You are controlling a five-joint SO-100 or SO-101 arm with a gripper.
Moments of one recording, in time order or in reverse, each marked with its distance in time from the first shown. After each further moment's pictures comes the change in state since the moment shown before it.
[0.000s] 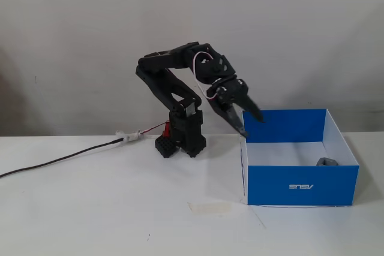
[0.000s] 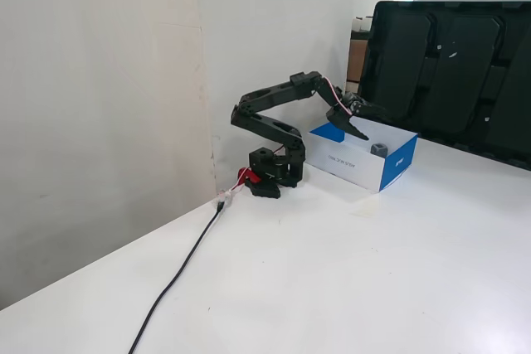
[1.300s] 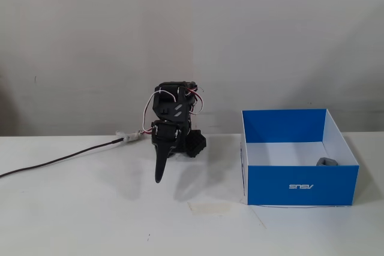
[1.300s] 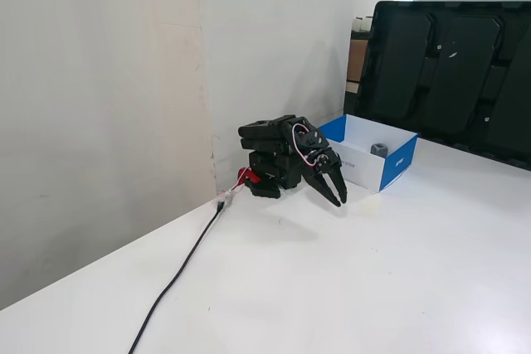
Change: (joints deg) arm 51.2 41.4 42.0 -1.8 -24.3
